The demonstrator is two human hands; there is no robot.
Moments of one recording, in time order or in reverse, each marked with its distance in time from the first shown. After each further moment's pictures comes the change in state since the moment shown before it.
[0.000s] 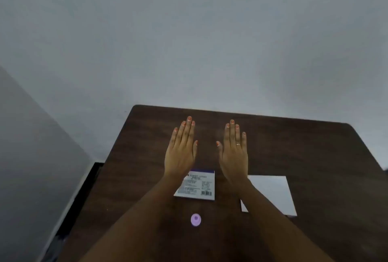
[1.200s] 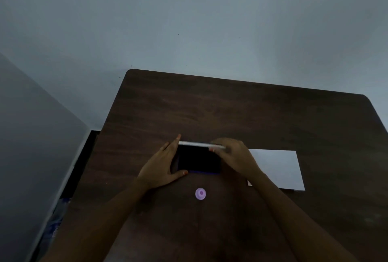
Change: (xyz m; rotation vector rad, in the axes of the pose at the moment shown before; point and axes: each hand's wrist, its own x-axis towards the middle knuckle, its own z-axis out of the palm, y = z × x) left_hand -0.090 -0.072 0.060 -0.545 -0.520 0.053; right_hand -0.038 0.011 0.010 0.621 -0.482 -0.032
